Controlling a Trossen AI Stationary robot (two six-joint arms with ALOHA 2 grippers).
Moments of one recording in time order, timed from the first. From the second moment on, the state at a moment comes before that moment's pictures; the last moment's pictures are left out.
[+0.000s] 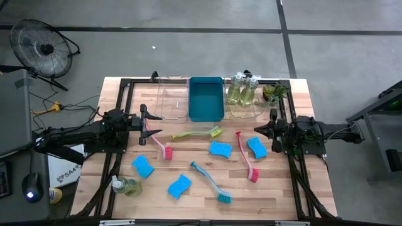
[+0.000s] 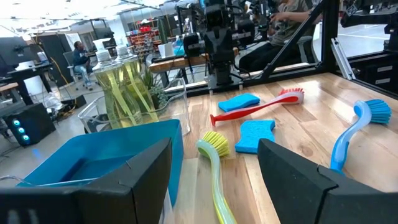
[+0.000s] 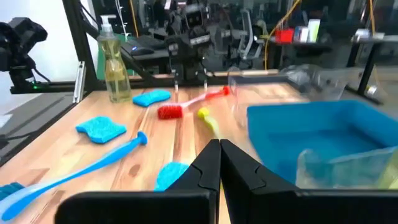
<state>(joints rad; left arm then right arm) 0.26 0.23 0.01 0.21 0.22 0.21 0.04 0.00 0.07 -0.14 0.09 0.05</state>
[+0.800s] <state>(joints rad) 0.26 0.23 0.01 0.21 0.22 0.21 0.04 0.01 0.05 -0.08 0.08 0.10</state>
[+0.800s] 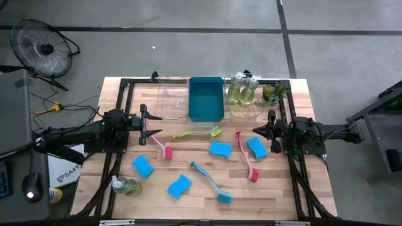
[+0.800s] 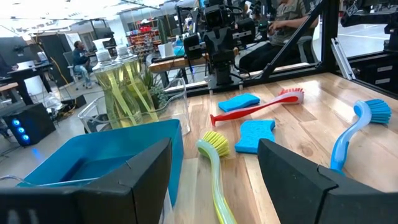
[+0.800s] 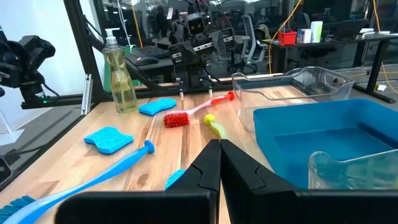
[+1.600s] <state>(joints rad) 0.26 0.23 0.01 0.21 0.22 0.21 0.04 0.01 0.05 -0.08 0.09 0.09</state>
